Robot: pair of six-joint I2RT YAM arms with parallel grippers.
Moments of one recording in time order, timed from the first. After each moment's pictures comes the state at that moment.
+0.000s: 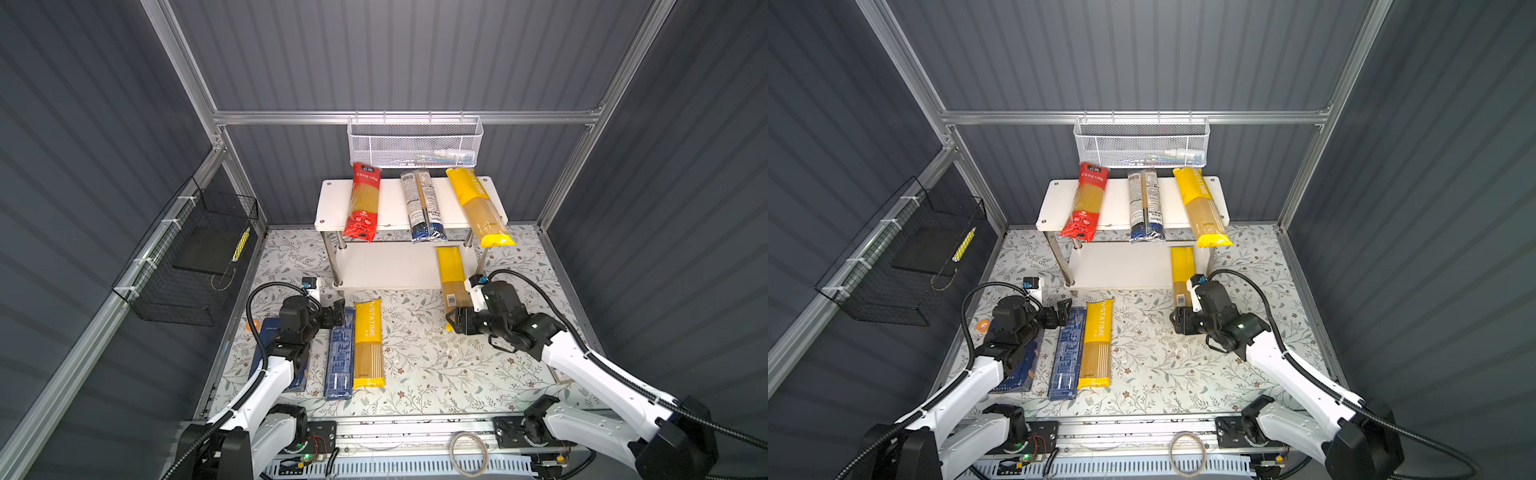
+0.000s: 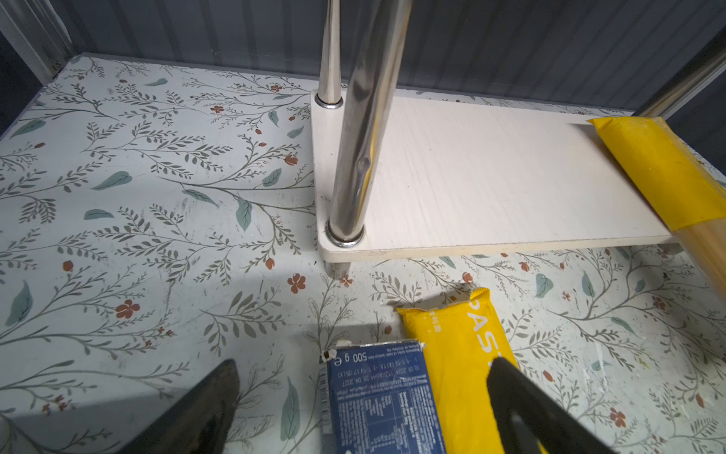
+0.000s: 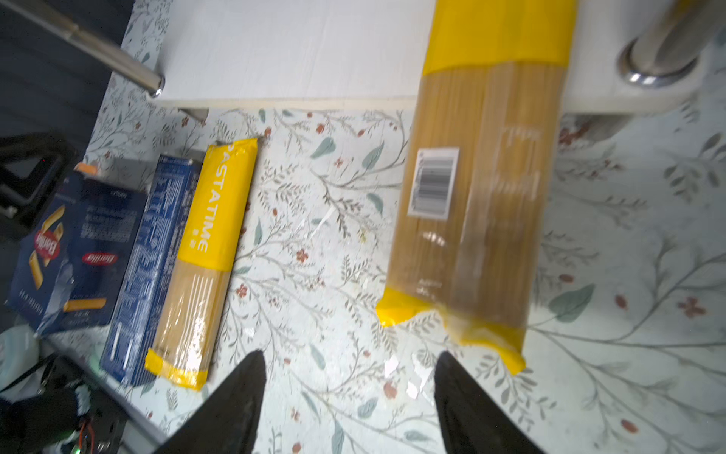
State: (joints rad) left arm -0.18 1.01 0.41 0.12 0.12 -0.13; right arm 0.56 1.03 0.73 -0.51 -0.13 0.47
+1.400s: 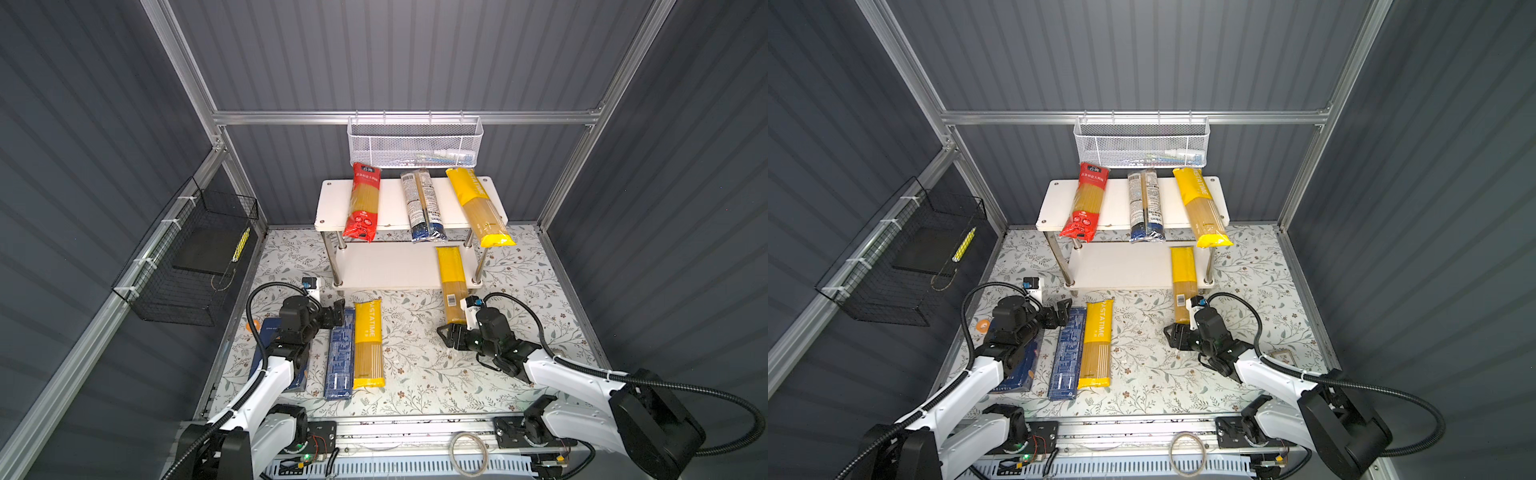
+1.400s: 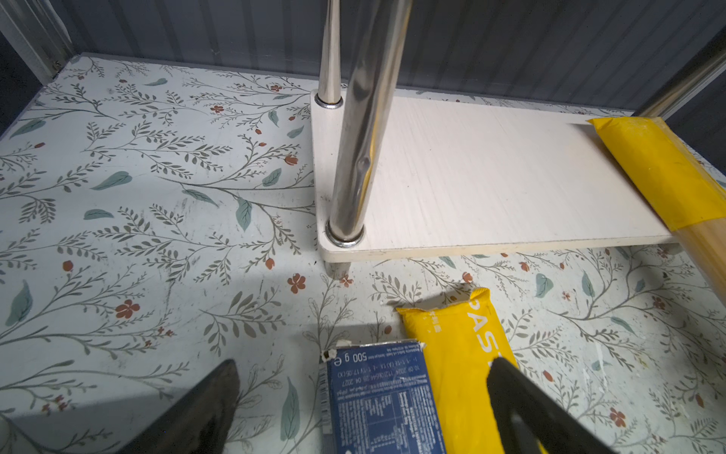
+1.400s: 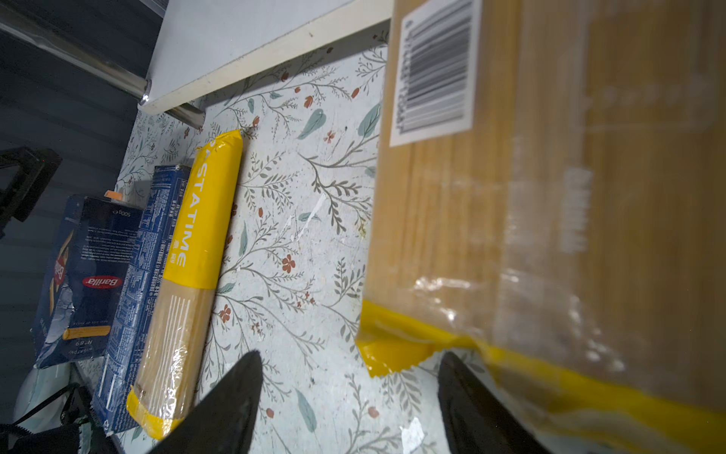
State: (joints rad) left arm -0.18 1.01 0.41 0.12 0.12 -0.13; right arm 0.58 1.17 0.36 0.16 -0.16 0.63
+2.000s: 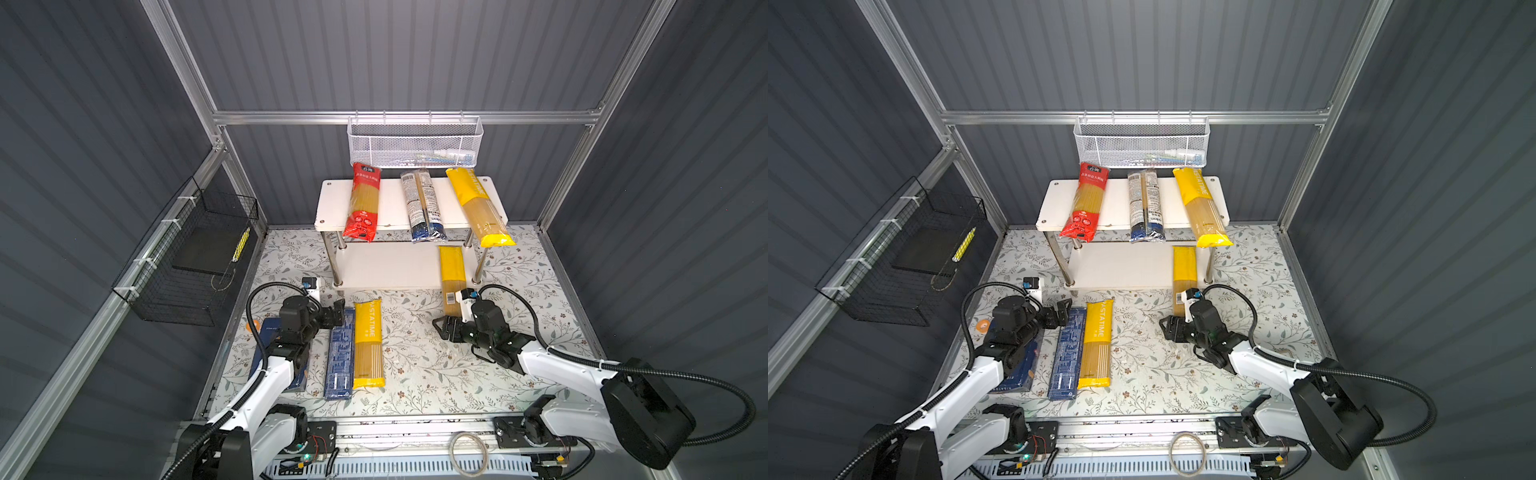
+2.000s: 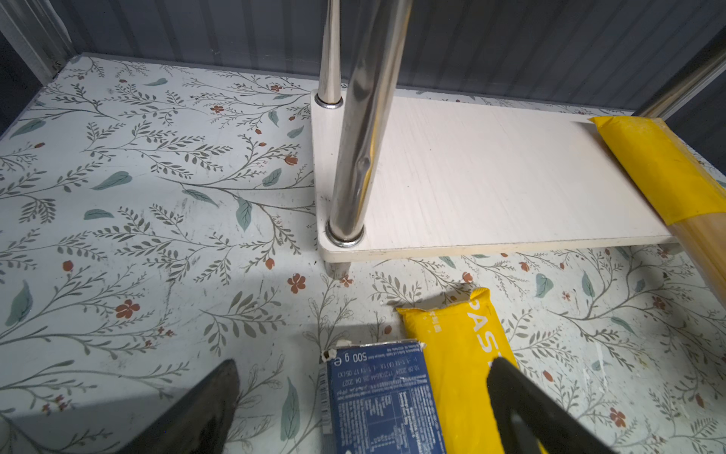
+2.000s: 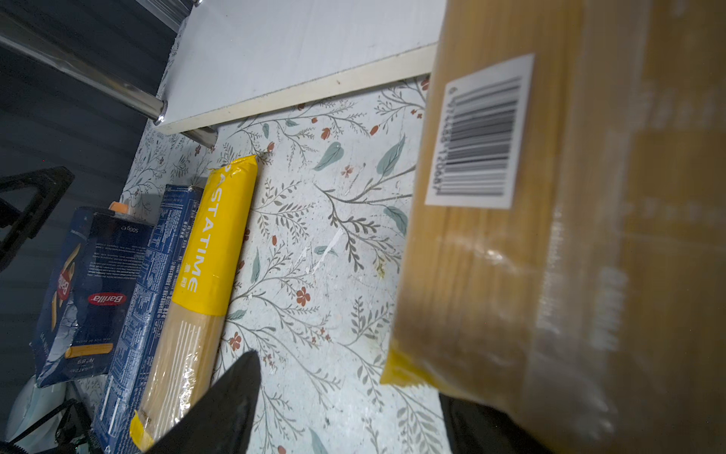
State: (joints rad) left arm -0.18 1.01 0.41 0.12 0.12 -0.13; right arm 0.58 1.24 0.44 0.17 -0.14 0.60
